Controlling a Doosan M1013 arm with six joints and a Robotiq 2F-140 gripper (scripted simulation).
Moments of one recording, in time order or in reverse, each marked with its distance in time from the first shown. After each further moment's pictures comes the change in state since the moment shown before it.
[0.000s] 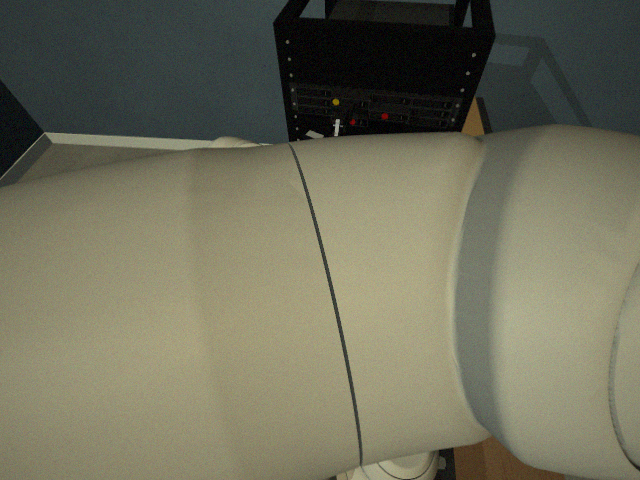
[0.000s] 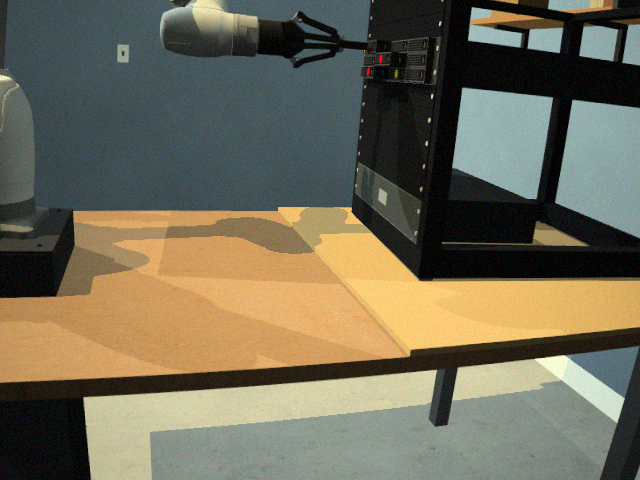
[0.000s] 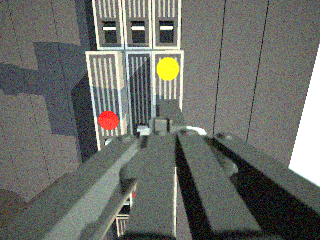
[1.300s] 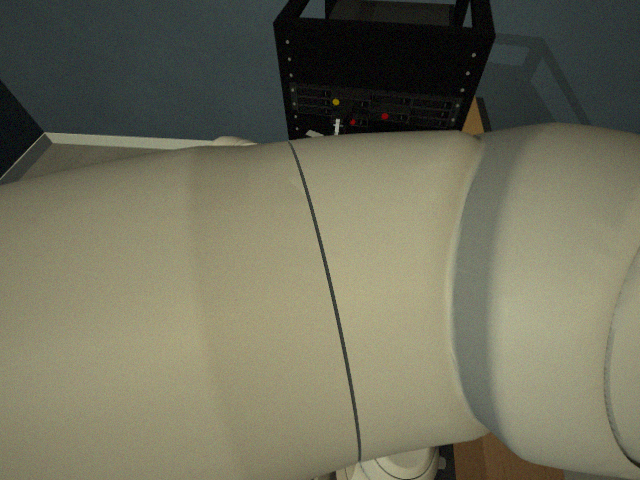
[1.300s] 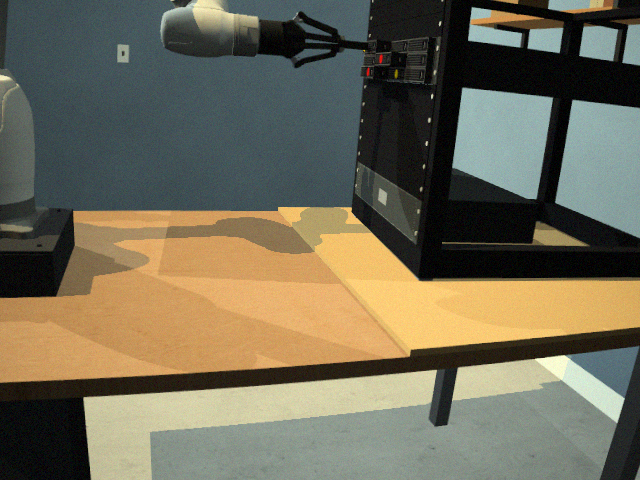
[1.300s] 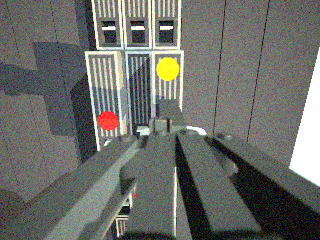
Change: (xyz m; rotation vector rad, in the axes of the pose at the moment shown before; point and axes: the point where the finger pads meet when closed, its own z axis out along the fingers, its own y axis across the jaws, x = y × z) arm 0.000 0.000 0.001 0.000 0.000 0.000
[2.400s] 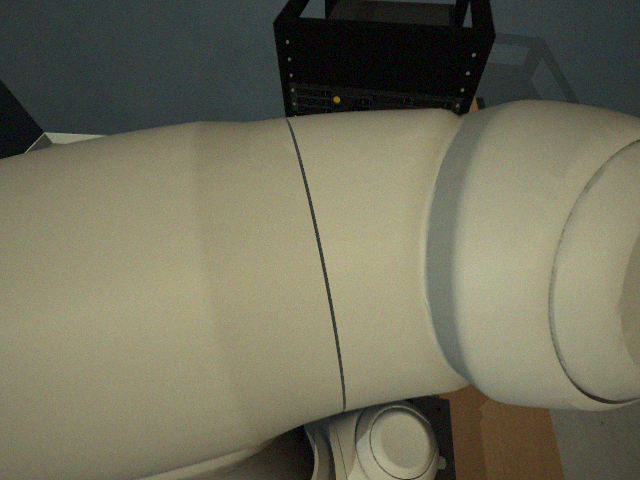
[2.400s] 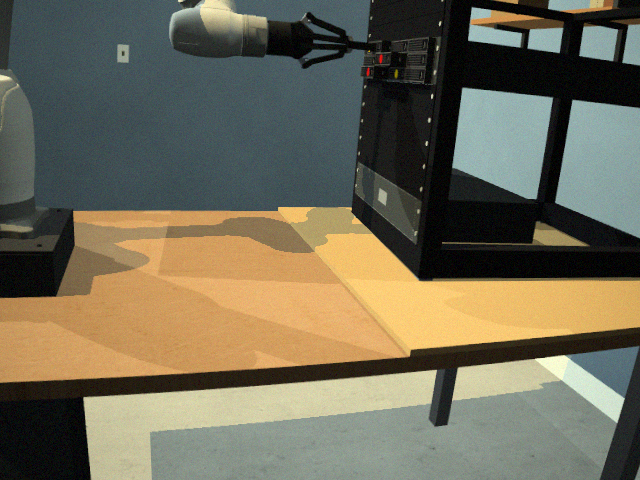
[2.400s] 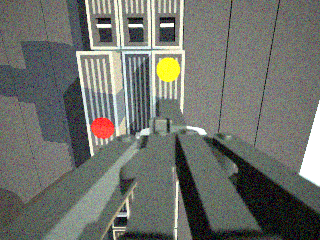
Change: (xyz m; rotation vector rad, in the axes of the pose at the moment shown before) arm 0.000 0.000 0.019 0.000 0.000 0.000
